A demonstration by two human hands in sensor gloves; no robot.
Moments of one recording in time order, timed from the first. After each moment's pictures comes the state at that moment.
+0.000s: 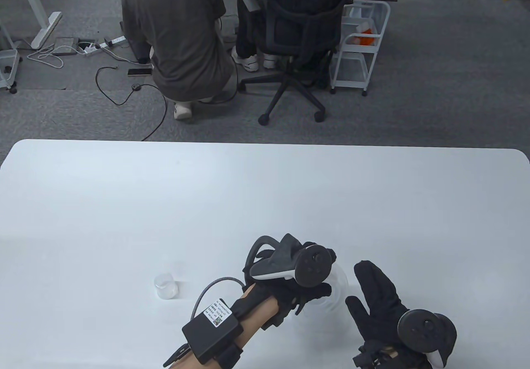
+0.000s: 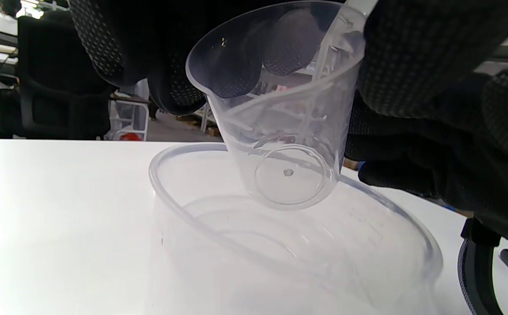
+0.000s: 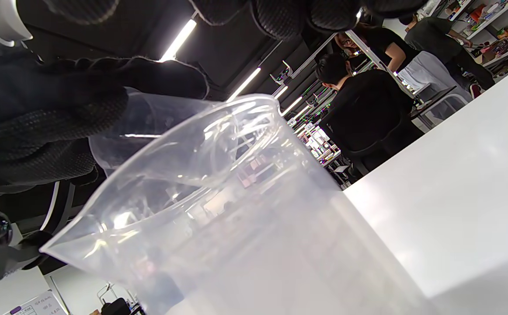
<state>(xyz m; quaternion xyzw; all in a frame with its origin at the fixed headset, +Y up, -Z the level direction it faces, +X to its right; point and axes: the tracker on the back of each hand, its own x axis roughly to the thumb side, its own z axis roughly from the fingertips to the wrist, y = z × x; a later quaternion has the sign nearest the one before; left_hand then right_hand) 0.021 -0.610 -0.305 -0.06 -0.36 0.06 0.93 0.232 -0.693 -0.237 0.15 -0.15 0.90 0.39</state>
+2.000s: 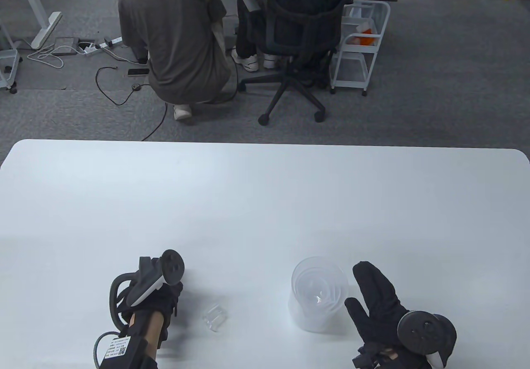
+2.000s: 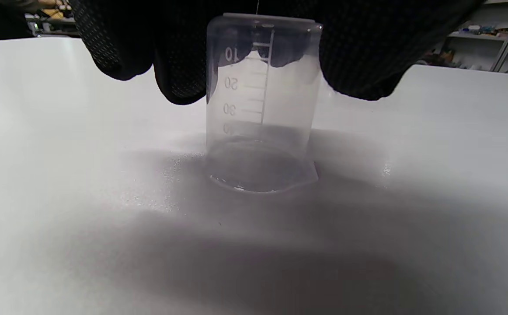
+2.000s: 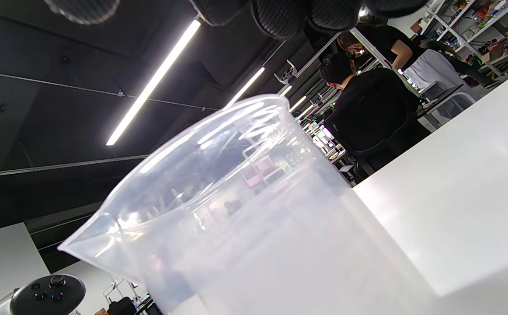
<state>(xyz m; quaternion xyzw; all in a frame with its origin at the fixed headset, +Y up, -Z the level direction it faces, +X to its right) -0.242 -0.739 -0.316 -0.14 0.06 0.02 0.99 0.231 -0.691 -0.236 0.16 -0.15 0.89 0.39</state>
